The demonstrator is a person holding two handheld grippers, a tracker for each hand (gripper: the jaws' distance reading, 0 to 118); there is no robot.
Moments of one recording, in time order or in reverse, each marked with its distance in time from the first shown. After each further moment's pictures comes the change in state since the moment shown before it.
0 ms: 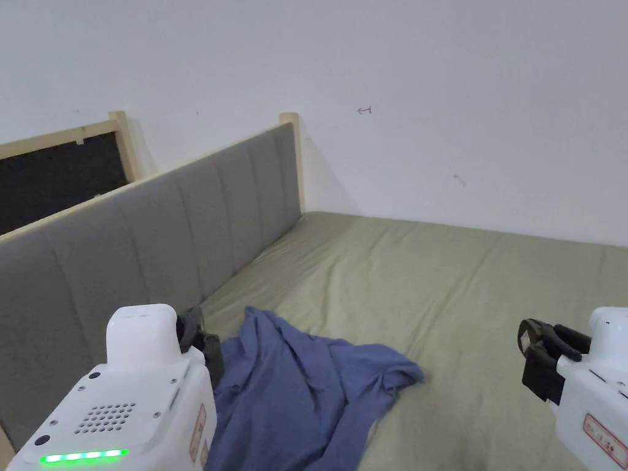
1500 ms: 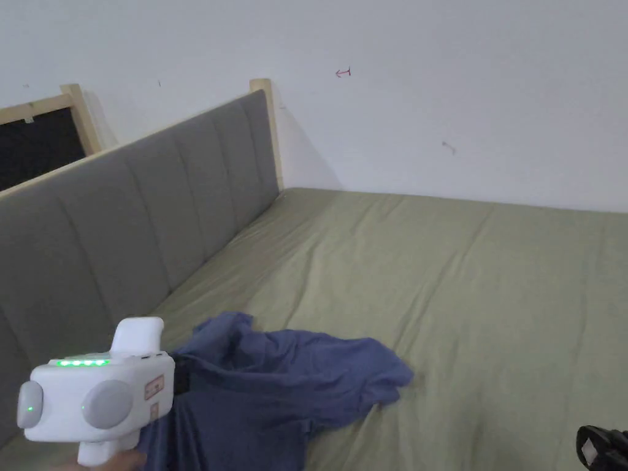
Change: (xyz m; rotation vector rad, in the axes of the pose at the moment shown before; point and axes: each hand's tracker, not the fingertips) left arm -0.039 -0.063 -0.210 -0.520 -0.137 -0.101; right arm 0.074 -0.053 -0.007 -0.320 -0.034 -0.120
